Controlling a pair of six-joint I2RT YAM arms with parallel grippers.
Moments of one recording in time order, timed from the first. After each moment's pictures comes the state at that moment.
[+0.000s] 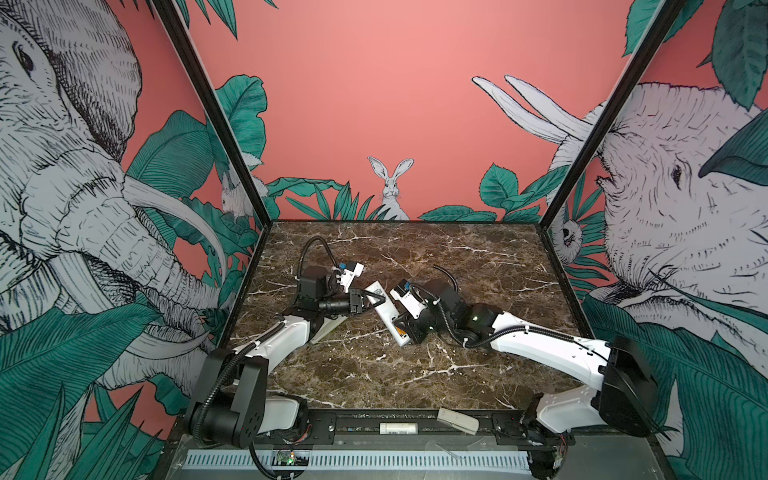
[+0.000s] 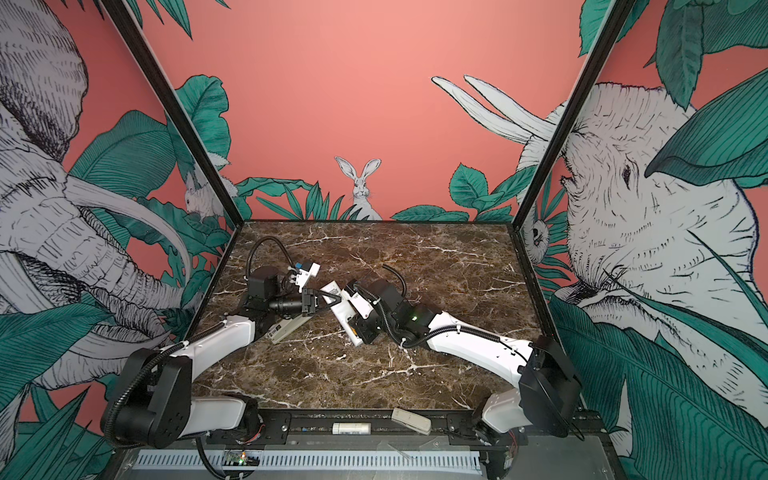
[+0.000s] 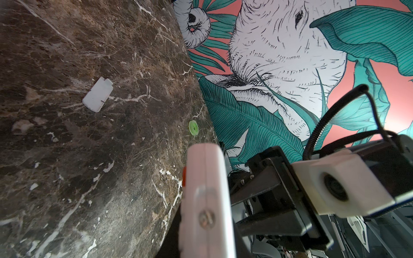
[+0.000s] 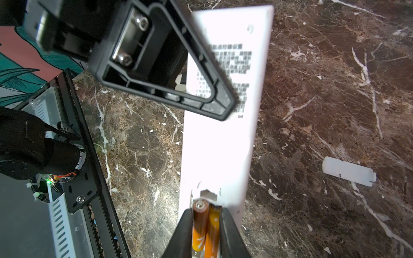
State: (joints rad) left arm -0.26 1.32 0.61 0.26 1.12 -0.72; right arm 0.96 1.42 1.02 -0.30 -0.17 0.14
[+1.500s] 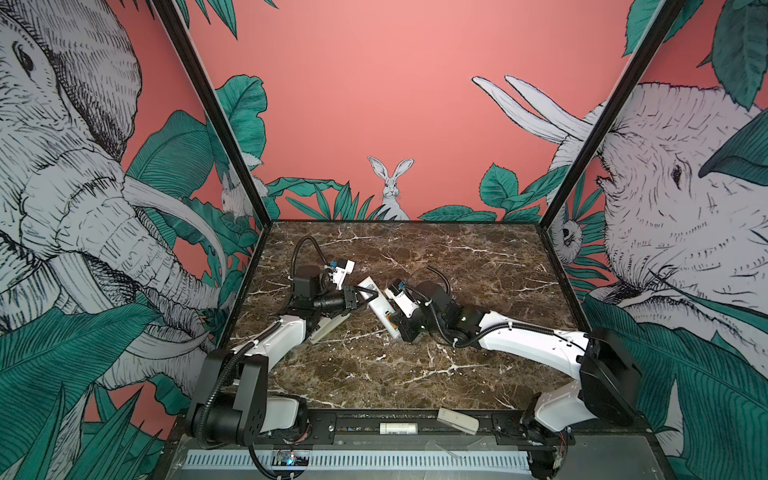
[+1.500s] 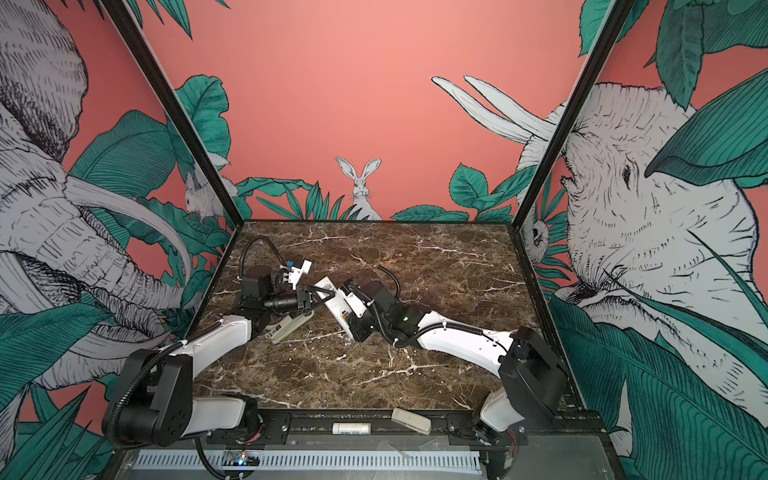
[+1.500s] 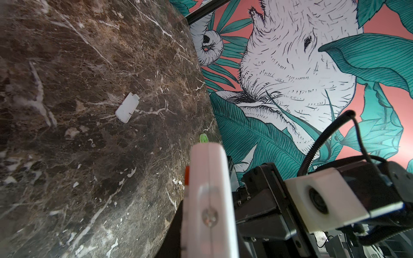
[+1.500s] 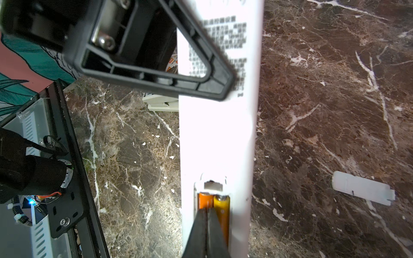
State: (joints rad) left arm -0.20 1.32 0.61 0.27 1.08 -0.74; right arm 0.96 1.51 1.00 -0.17 -0.15 0.16
